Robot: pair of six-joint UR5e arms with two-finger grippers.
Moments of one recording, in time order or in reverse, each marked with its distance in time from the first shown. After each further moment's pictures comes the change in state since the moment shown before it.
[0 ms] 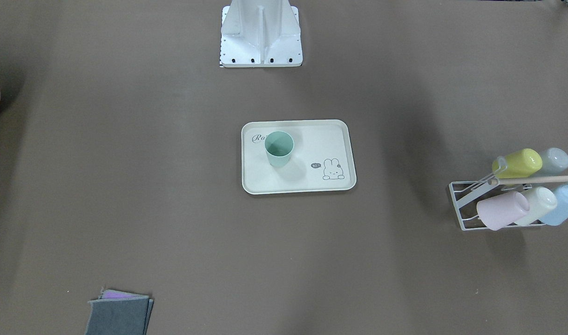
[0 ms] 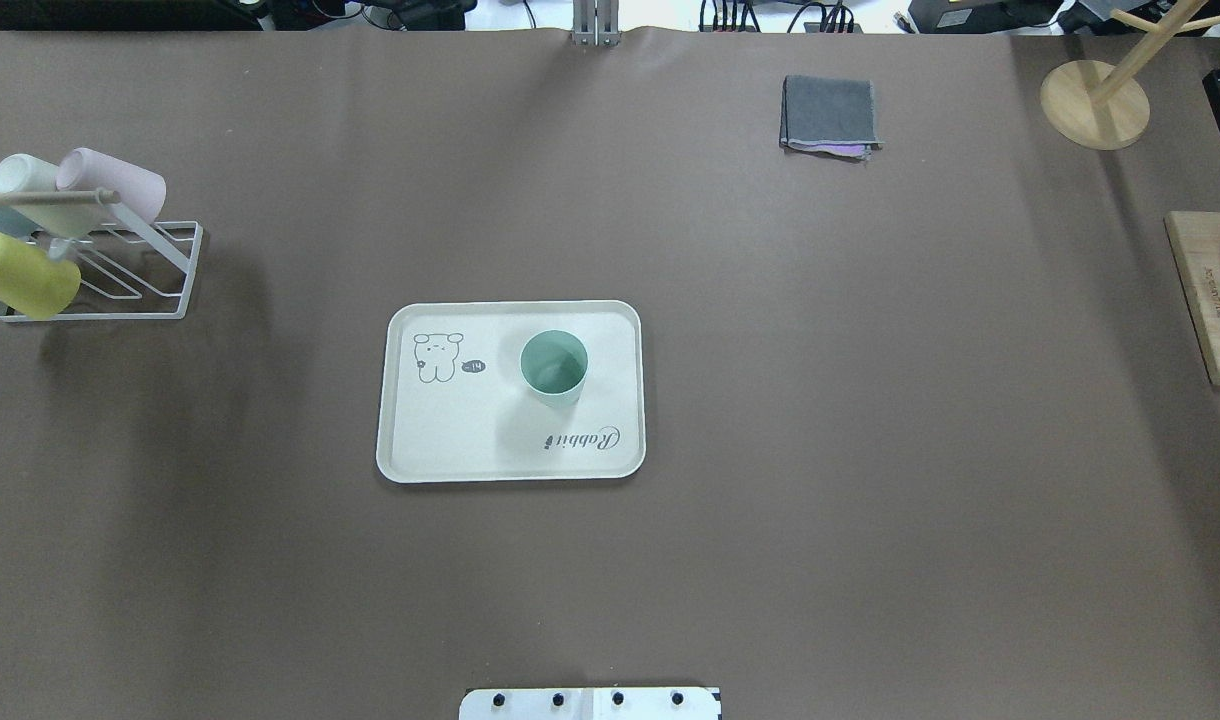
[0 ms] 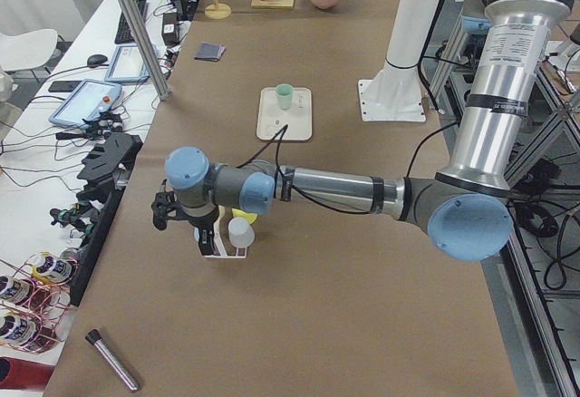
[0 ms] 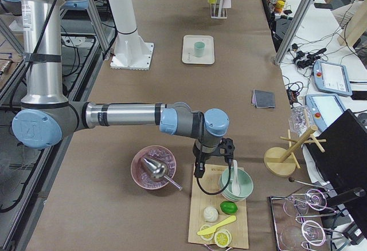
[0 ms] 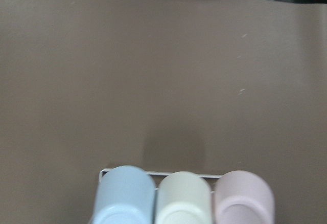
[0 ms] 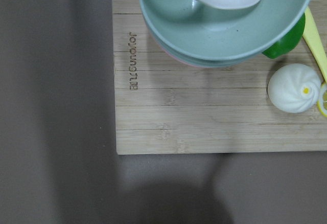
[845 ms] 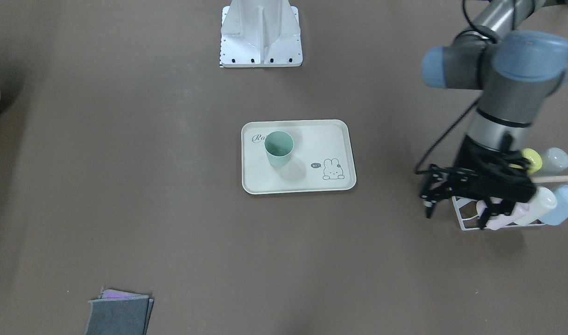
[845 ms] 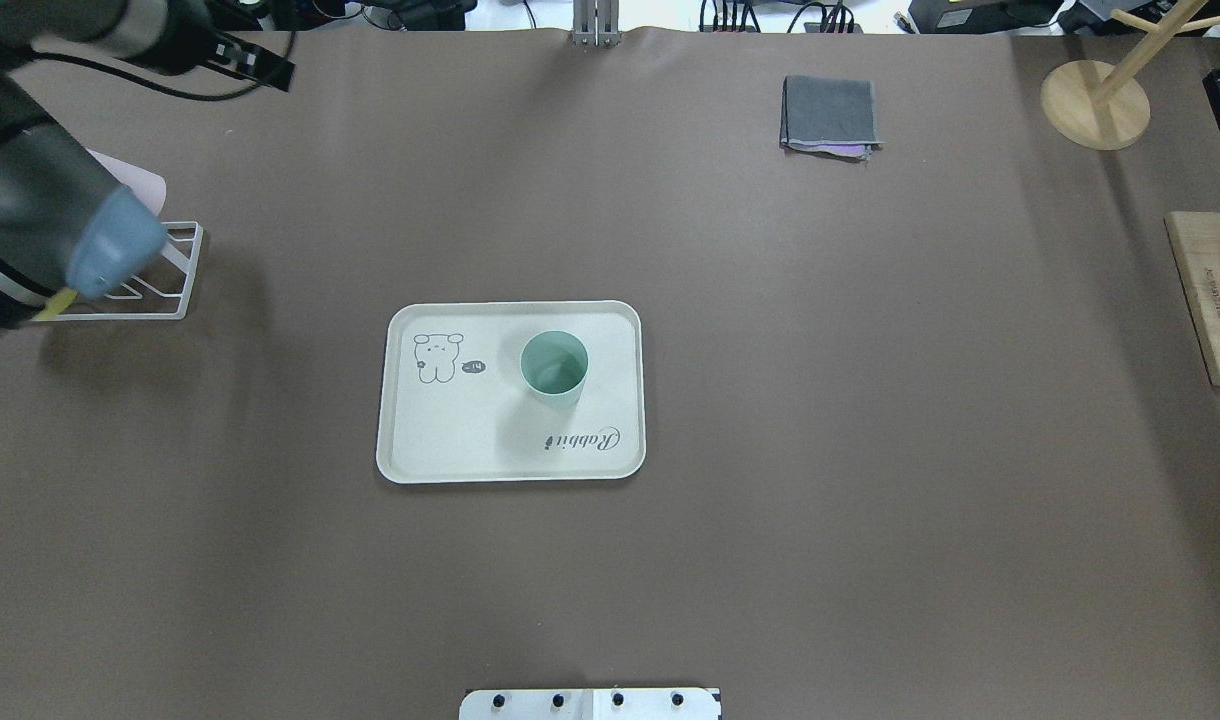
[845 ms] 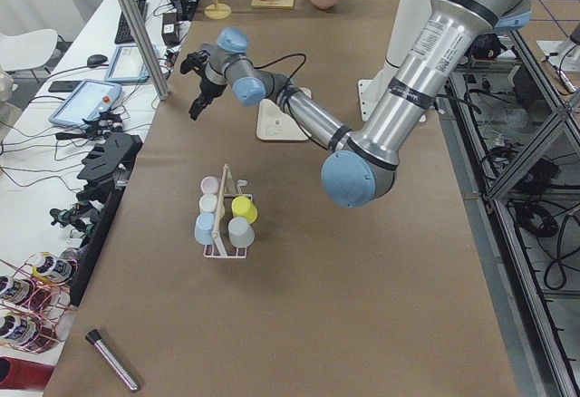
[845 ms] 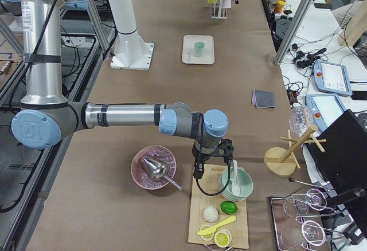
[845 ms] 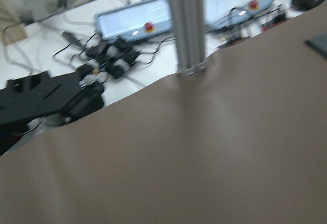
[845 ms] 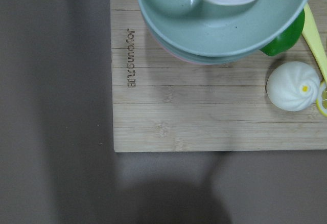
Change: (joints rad) left arm 0.399 -0.383 -0.089 -0.207 0.383 -0.311; right arm 0.000 -0.004 0.002 -0.001 -0.005 -0.009
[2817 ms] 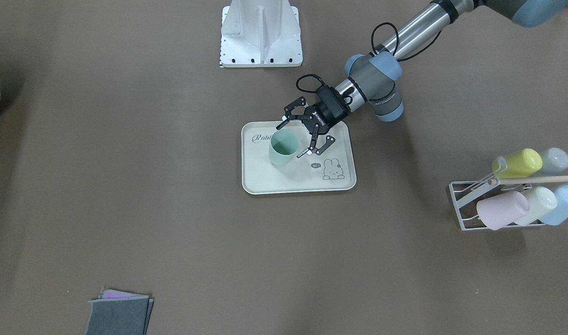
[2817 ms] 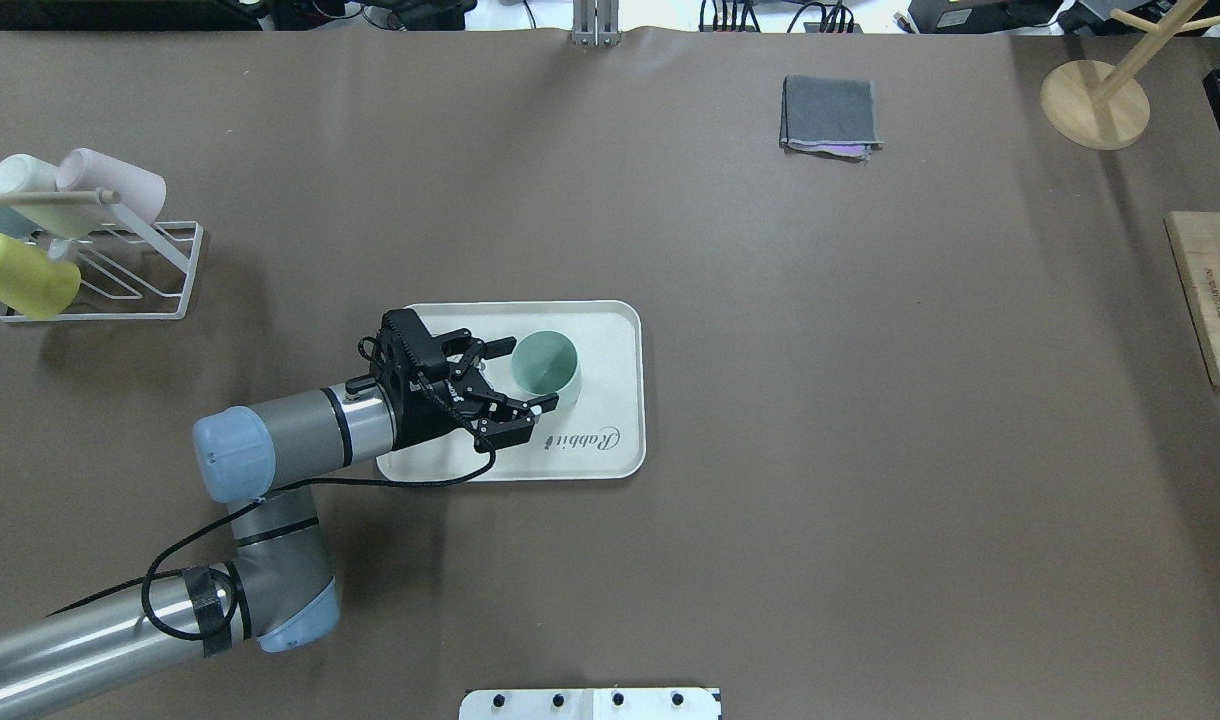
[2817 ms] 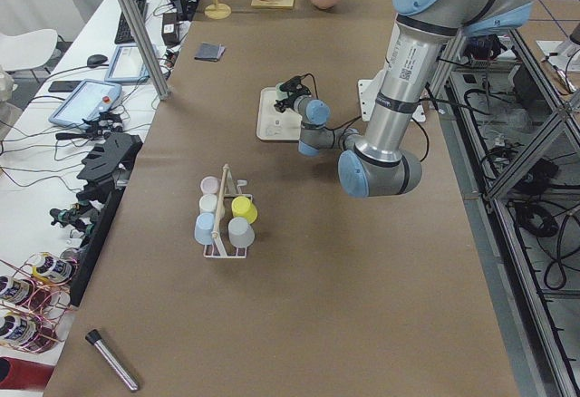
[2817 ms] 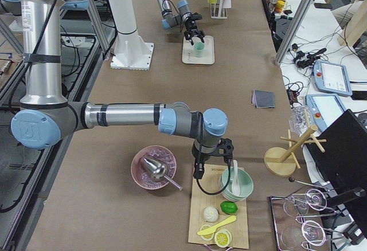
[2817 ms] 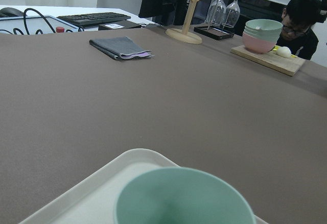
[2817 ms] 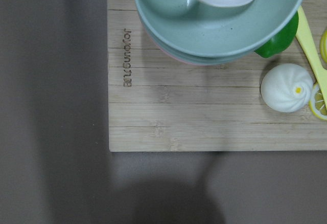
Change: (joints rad) left arm 0.732 0.026 0.302 -1.342 0.503 -0.002; right arm 0.000 -0.004 0.009 0.002 -0.018 -0.006
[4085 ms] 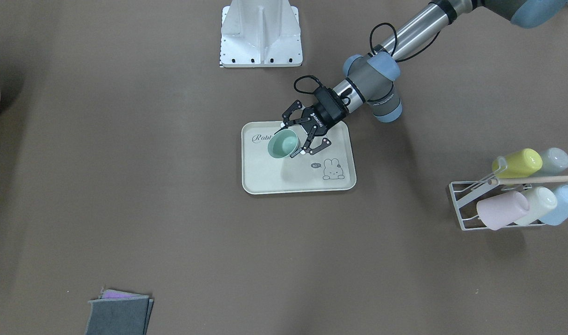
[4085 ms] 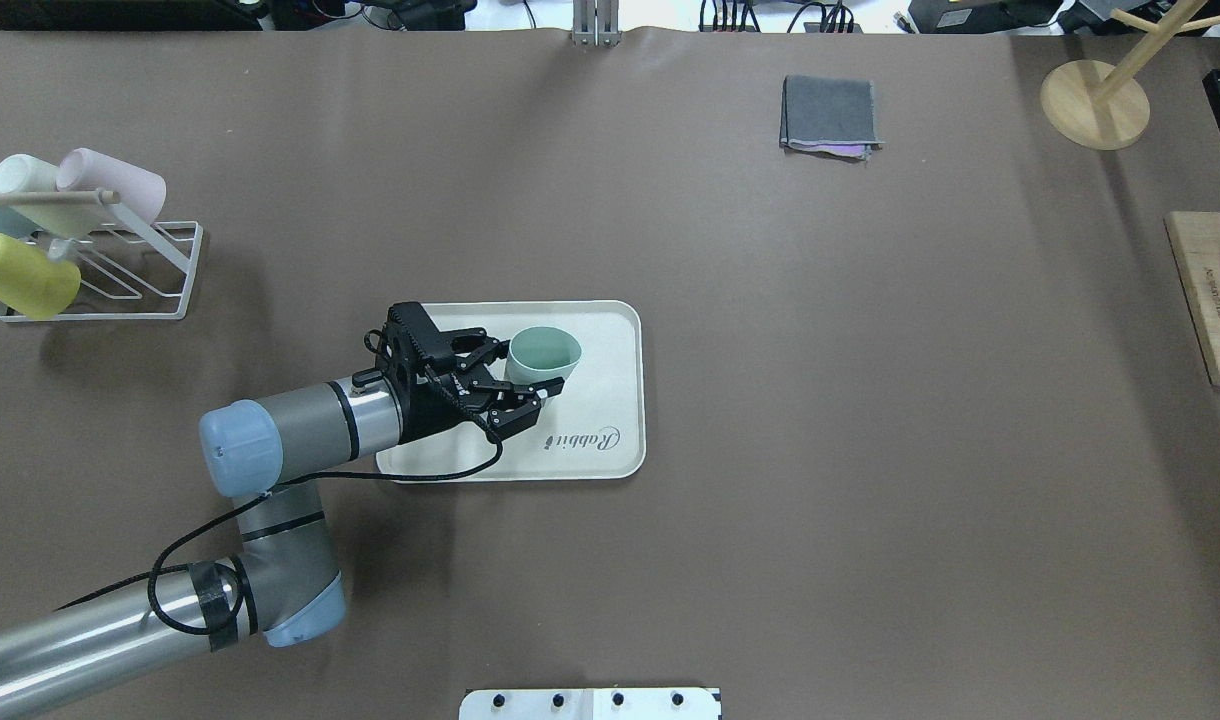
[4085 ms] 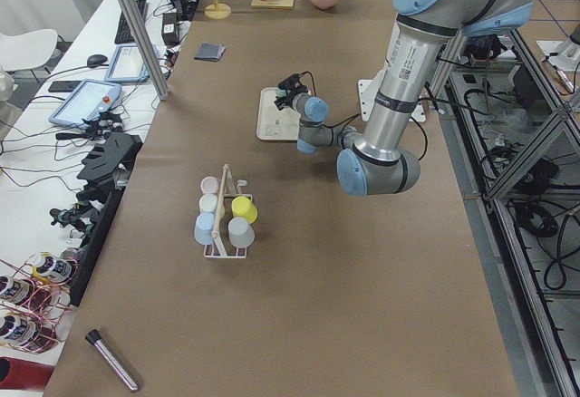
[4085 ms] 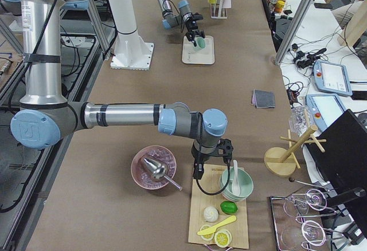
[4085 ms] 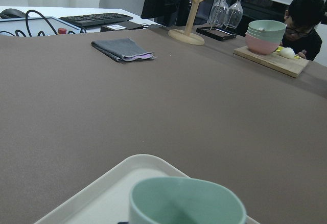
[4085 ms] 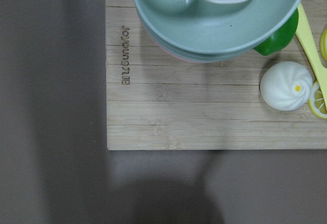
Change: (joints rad) left arm -0.006 -0.015 0.003 0.019 0.000 -0.007; right arm -0.003 -0.003 0.001 0.001 -0.005 -0.002
